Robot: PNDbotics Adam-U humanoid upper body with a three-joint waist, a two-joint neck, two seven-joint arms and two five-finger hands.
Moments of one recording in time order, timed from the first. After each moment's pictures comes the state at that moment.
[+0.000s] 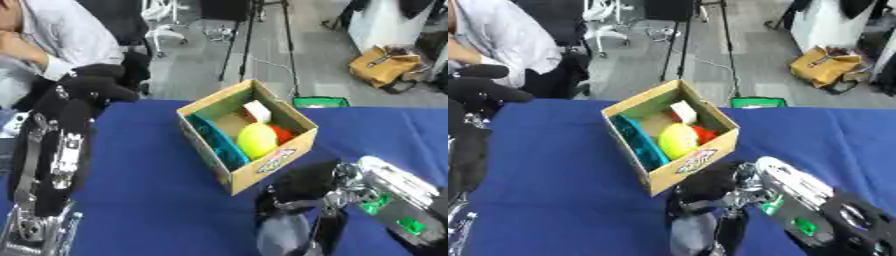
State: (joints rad) left arm -0.40 0.12 -0.04 -1.99 0.03 -0.37 -0.16; right arm -0.84 -0.58 0.69 -1.62 0.57 -0.30 0.82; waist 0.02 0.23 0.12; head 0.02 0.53
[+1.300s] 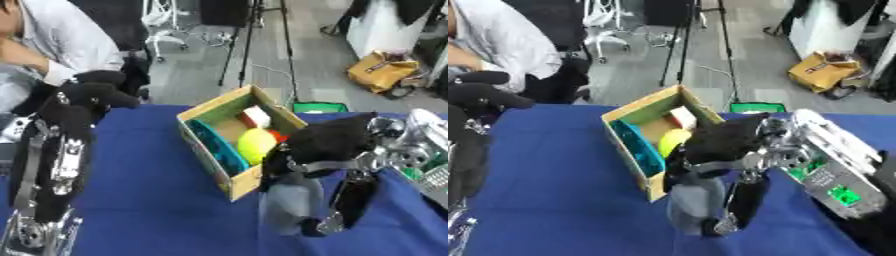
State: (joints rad) left arm -0.40 0.12 -0.04 -1.99 0.03 -0.37 -0.16; right arm -0.96 -0.66 0.57 -1.77 0.50 -0.23 0.89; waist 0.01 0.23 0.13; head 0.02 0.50
